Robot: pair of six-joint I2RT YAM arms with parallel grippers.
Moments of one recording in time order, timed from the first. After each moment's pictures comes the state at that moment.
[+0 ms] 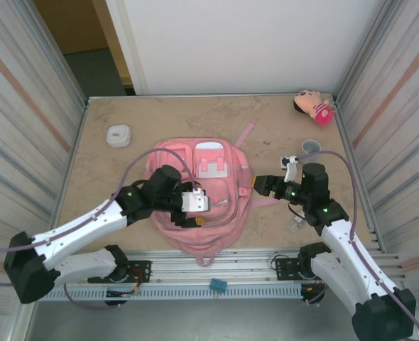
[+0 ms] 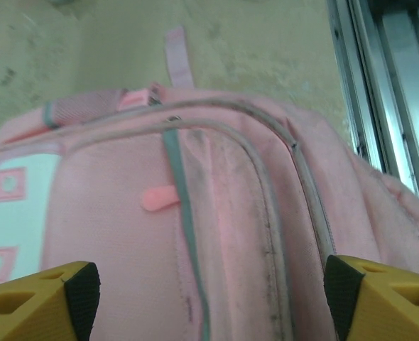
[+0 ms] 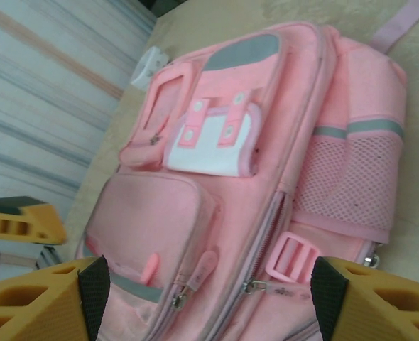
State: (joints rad) left arm -0.88 1.10 0.80 -0.51 0.28 0.70; right arm 0.27 0.73 0.49 -0.22 -0.57 0.53
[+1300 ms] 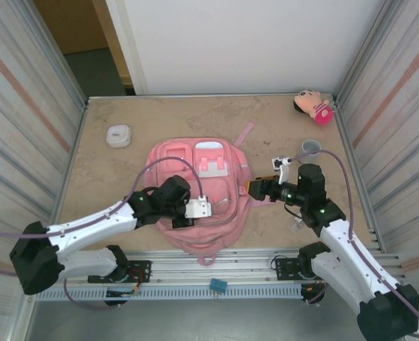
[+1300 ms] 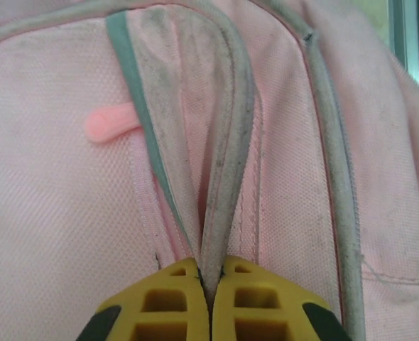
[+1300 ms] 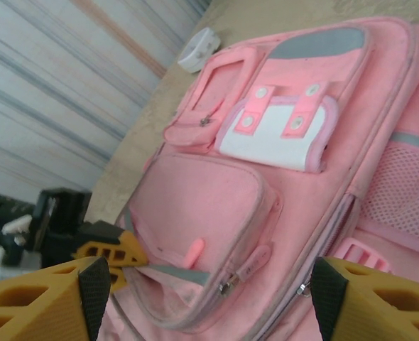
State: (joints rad) left arm -0.90 1.12 0.70 -0.46 0.17 0.61; right arm 0.33 0.76 0.48 -0.13 -0.66 0.48
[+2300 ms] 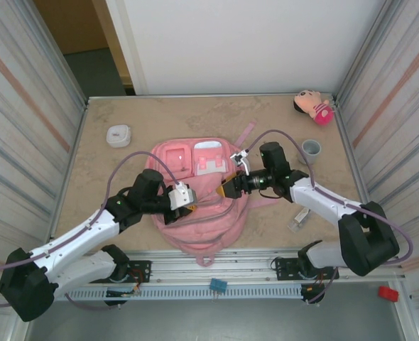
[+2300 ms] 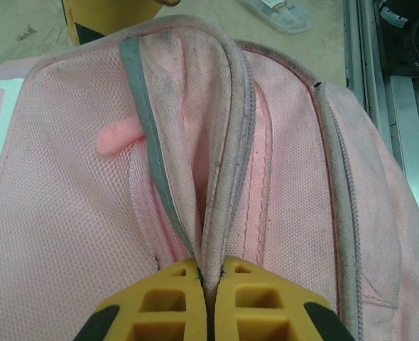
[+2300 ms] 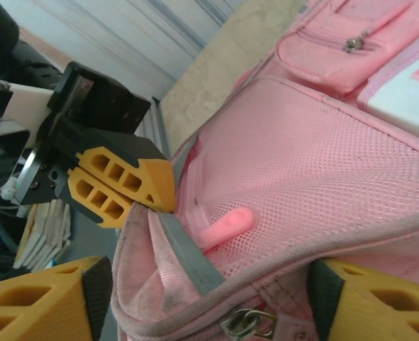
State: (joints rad) left arm -0.70 0.95 0.59 -0.32 0.49 0.49; right arm 0.50 1.34 0.74 -0.05 -0.99 0.25
